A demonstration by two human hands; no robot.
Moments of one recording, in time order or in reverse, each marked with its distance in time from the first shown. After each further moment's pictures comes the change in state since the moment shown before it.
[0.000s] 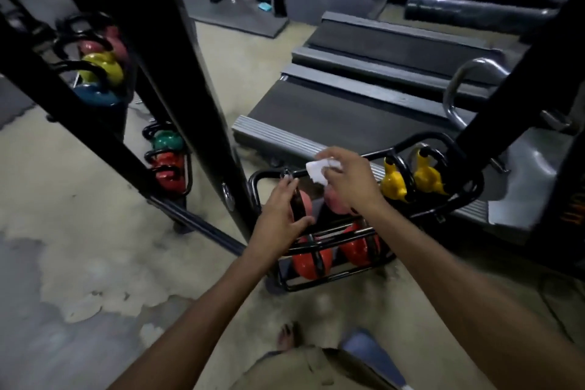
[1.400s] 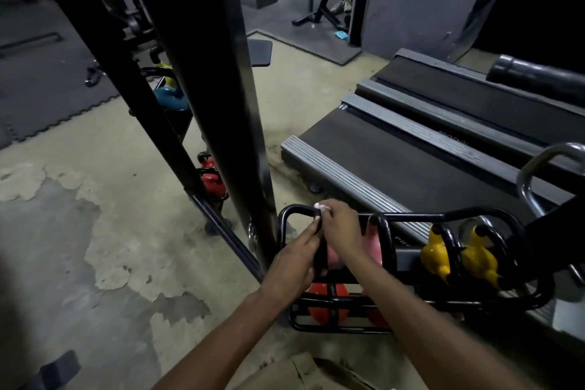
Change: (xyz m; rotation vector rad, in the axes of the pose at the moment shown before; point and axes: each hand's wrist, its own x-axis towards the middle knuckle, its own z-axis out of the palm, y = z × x) left_hand 0.014 -0.017 0.004 0.169 -0.006 0.061; right_hand 0.067 0.031 0.096 -0.039 -0.152 -0.023
